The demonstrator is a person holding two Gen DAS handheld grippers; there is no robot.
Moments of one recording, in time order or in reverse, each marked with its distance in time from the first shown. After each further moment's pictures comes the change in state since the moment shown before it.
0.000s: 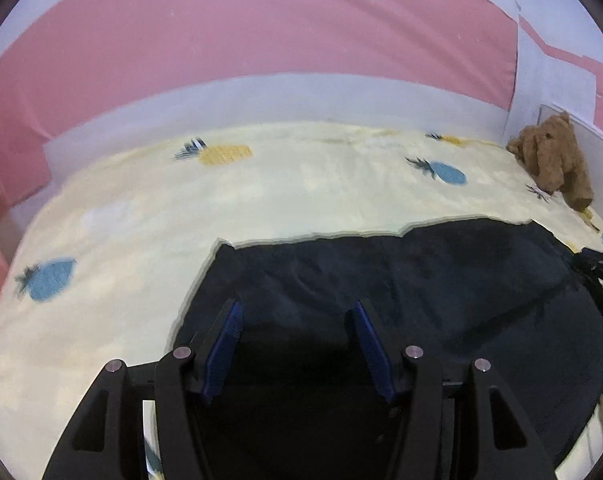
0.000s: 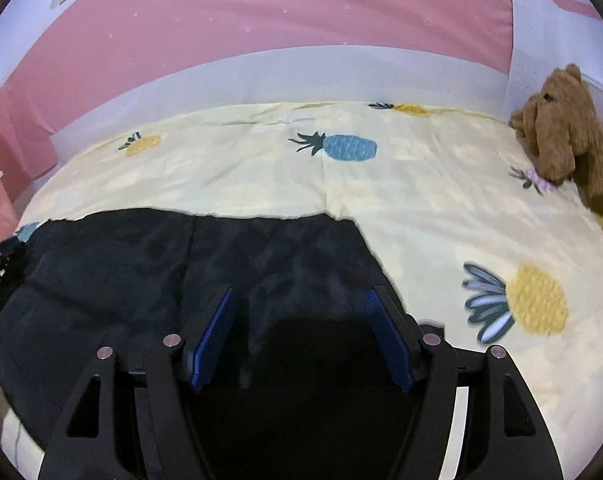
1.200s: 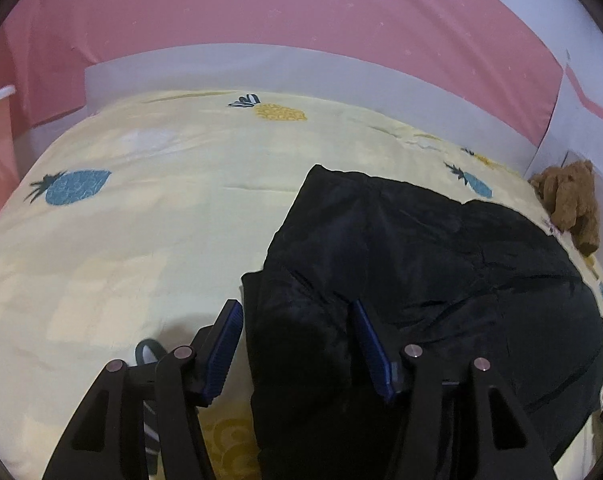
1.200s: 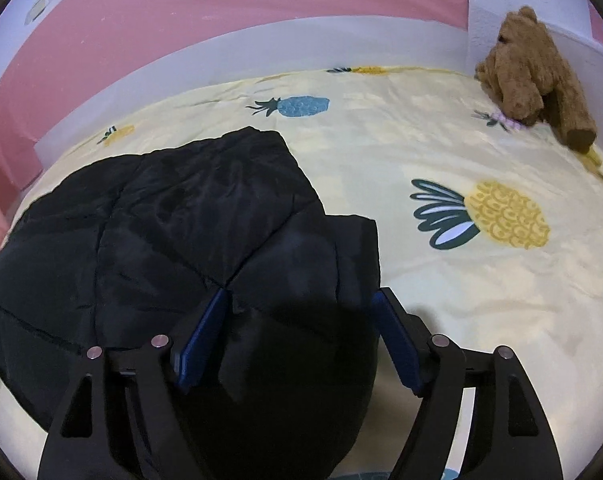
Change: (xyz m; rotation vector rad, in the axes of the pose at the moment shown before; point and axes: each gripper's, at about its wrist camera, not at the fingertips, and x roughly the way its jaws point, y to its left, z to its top) left arm -0.001 0.068 -0.060 -0.205 0.063 -0.024; right arm -0.017 -0.053 -0.073 0.134 0.039 0.005
